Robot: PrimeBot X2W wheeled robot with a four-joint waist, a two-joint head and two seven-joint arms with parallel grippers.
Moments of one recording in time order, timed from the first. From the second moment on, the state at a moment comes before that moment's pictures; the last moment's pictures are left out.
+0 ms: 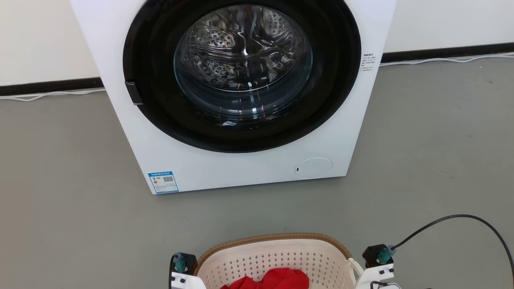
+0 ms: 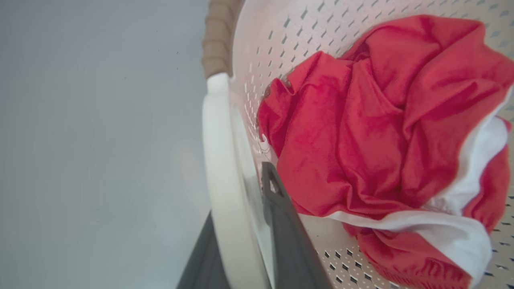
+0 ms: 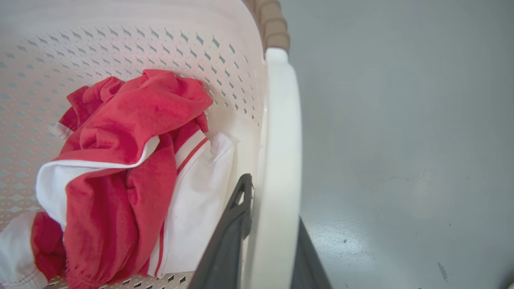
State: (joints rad) left arm -0.46 0.07 -0.98 1.20 -0.86 -0.03 0.18; right arm -0.45 -0.09 0.81 1.19 0.77 0.11 0.19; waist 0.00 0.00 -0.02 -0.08
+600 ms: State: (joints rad) left arm -0.46 0.07 -1.02 1.21 -0.89 -0.03 0.17; right arm -0.45 -0.09 0.85 1.19 0.82 0.11 0.18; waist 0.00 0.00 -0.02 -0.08
